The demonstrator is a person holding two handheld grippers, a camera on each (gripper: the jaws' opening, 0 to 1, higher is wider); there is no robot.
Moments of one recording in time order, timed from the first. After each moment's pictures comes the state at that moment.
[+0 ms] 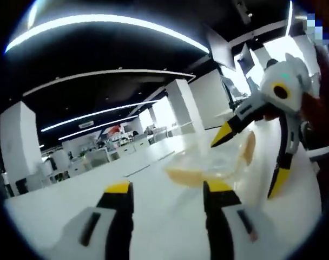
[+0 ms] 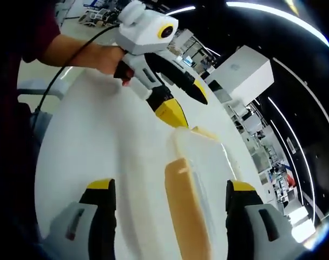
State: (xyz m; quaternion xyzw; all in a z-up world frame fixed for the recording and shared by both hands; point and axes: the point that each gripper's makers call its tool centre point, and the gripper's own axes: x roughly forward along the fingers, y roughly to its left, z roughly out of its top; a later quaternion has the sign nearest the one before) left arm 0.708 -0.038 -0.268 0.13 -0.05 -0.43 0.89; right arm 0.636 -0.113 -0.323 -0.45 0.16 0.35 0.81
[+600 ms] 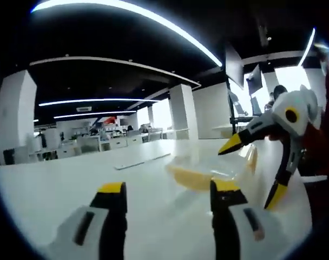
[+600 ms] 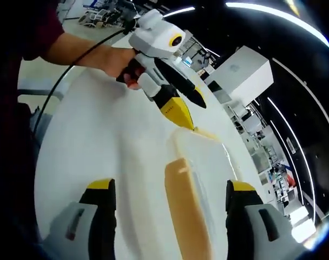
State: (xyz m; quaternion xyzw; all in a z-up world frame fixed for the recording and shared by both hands) left arm 0.725 -0.035 -0.270 0.04 -0.02 -0.44 0.89; right arm 0.637 -0.114 -0.323 -0.45 0.15 0.35 0.81
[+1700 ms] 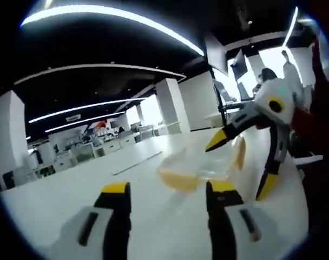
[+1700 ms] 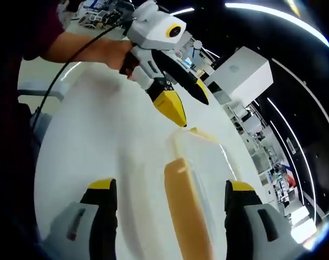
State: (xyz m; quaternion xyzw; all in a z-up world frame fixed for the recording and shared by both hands) left arm 0.704 -0.036 -0.259 0.08 -0.02 -0.49 0.87; right arm 0.637 -0.111 -0.324 -0.44 0.15 0.35 0.81
